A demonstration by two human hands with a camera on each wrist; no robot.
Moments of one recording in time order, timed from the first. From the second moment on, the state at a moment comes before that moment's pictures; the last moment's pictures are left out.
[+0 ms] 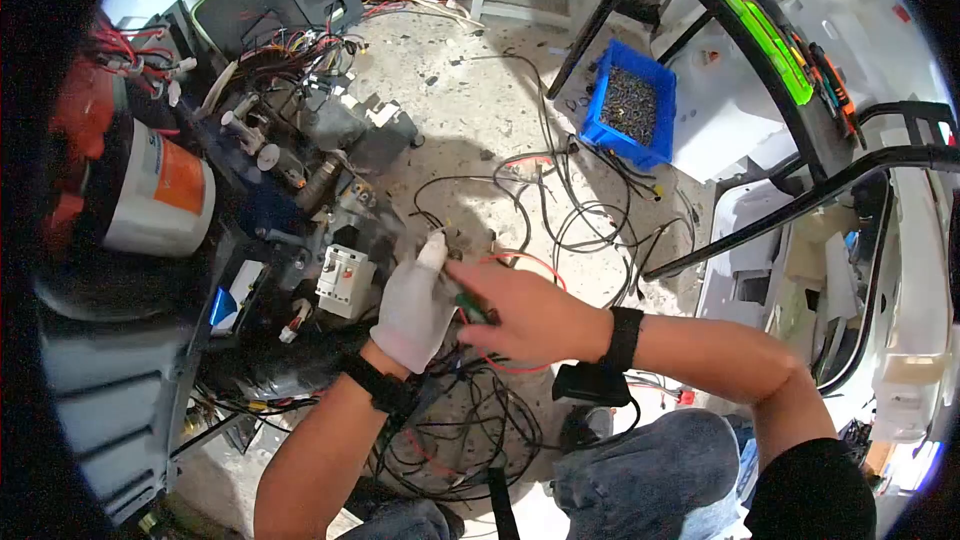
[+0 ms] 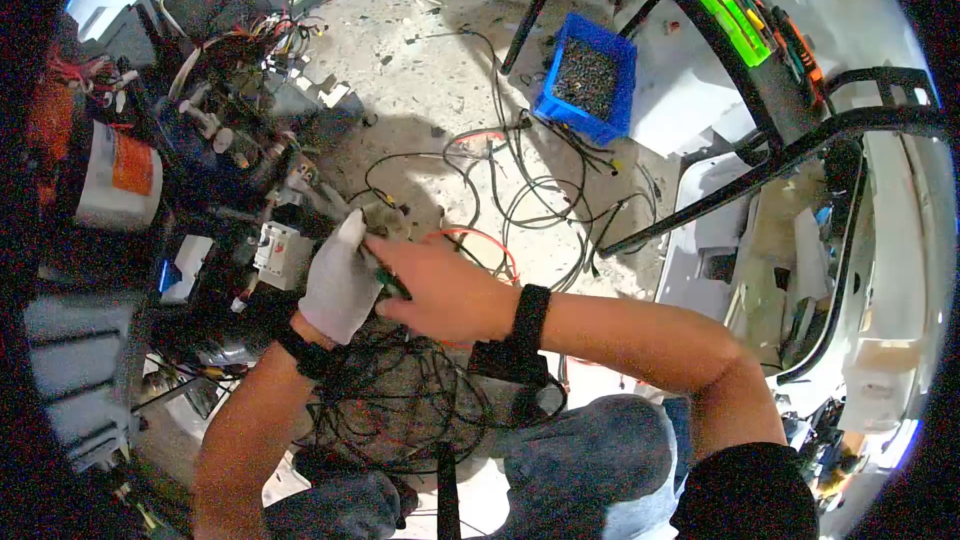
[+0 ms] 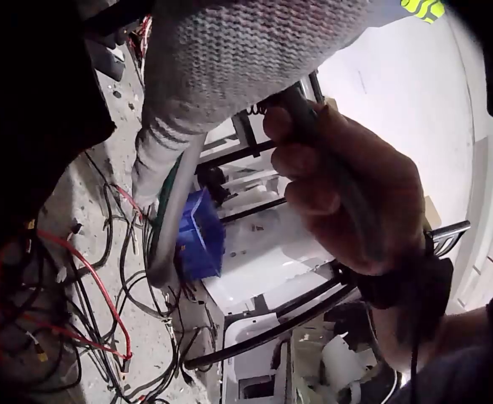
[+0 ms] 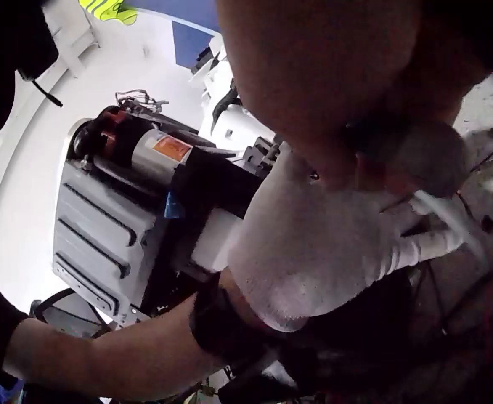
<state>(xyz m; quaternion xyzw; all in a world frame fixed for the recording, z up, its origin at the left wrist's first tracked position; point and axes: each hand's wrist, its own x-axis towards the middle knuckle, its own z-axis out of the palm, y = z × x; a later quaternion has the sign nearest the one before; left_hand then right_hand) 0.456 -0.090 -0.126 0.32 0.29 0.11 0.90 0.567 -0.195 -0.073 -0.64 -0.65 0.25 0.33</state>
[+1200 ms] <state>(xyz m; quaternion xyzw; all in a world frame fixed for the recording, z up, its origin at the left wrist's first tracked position) 0.449 -0.087 -0.108 0.39 0.33 0.01 0.86 0.603 -0.225 -0.082 -0.80 -0.38 0.35 0.31</state>
